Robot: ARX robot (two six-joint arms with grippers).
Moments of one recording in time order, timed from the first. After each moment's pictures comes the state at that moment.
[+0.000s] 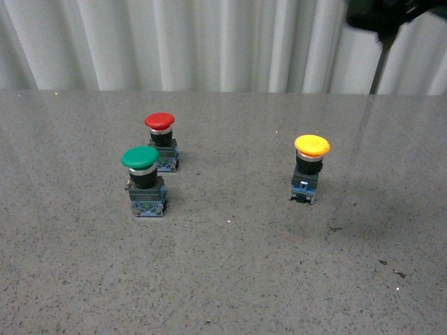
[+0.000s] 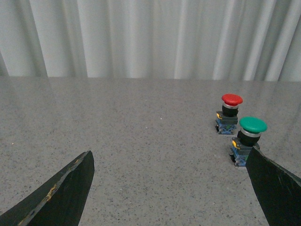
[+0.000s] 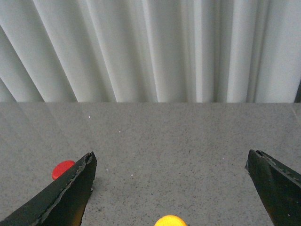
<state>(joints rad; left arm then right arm) 0.00 0.01 0.01 0.00 0.00 0.00 0.39 1.40 0.67 0.70 0.11 0.18</state>
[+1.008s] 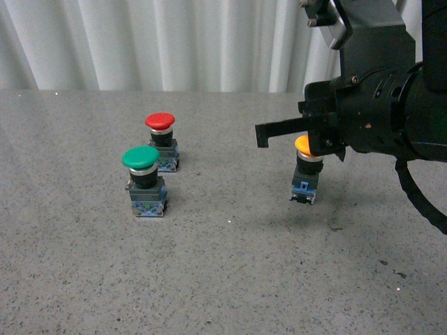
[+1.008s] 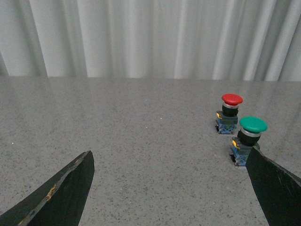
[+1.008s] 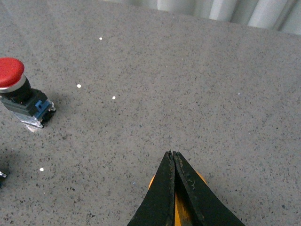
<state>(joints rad) 0.00 0.01 0.01 0.00 0.00 0.00 0.44 1.71 0.86 0.44 0.15 0.04</state>
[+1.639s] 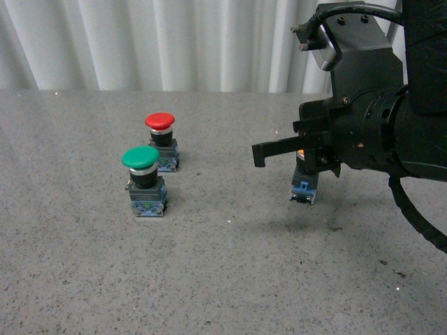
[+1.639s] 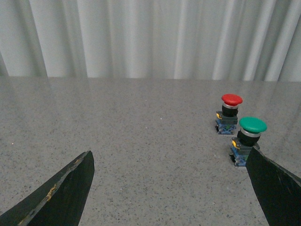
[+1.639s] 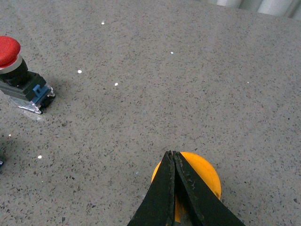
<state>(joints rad) 0.00 0.01 0.01 0.00 0.00 0.00 0.44 1.74 0.86 0.44 0.13 0.04</state>
